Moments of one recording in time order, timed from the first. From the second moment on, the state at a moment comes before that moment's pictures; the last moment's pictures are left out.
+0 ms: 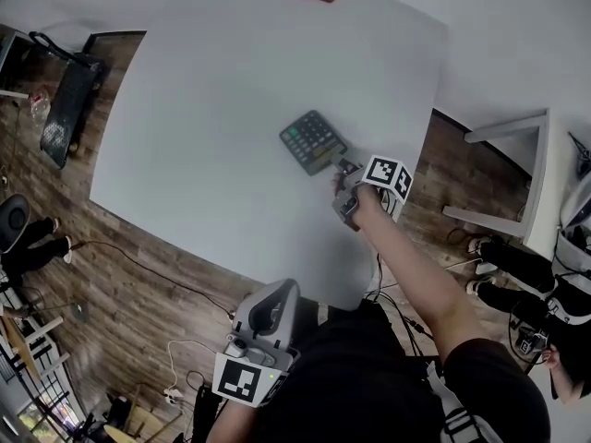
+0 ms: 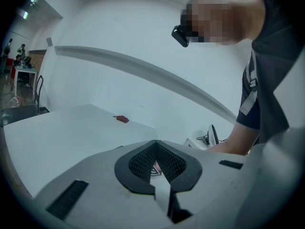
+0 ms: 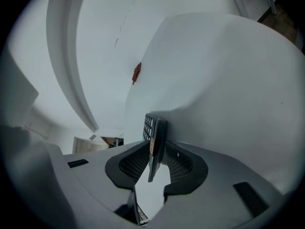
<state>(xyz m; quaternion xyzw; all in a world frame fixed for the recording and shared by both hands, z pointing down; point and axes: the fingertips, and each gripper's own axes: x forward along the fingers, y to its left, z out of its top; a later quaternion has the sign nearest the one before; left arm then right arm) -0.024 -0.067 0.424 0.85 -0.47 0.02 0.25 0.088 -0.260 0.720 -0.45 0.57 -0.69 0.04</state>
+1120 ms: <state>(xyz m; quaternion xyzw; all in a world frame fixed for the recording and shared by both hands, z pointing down) -0.035 -0.064 0.426 0.84 -0.48 0.02 0.24 0.085 -0.268 0.699 -0.41 0.56 -0.71 0.11</state>
